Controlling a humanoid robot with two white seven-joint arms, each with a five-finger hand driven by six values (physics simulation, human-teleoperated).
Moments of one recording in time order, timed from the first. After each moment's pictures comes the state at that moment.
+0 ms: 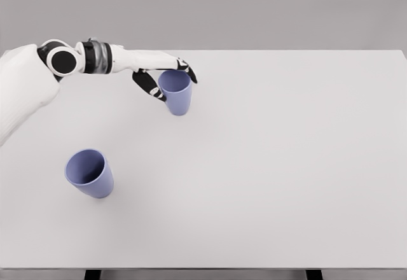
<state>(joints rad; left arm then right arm) -1.14 0.41 -1.12 -0.79 0.02 -0.61 -0.61 -0.04 0.00 -0.08 0.17 0.07 -0.20 0.25</state>
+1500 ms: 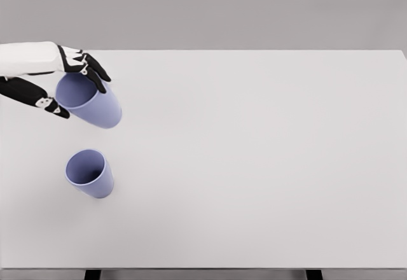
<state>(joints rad) -1.10 1.23 -1.08 -1.65 0.43 -0.61 -0.61 -0.04 0.00 -0.08 0.17 0.07 -0.20 0.25</state>
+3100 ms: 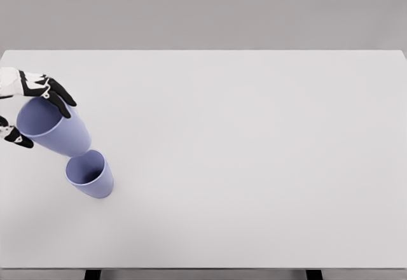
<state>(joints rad) -1.01 1.45 -1.08 -1.76 0.55 -0.61 -0.61 -0.04 0.00 -0.08 0.17 0.07 -0.20 0.25</state>
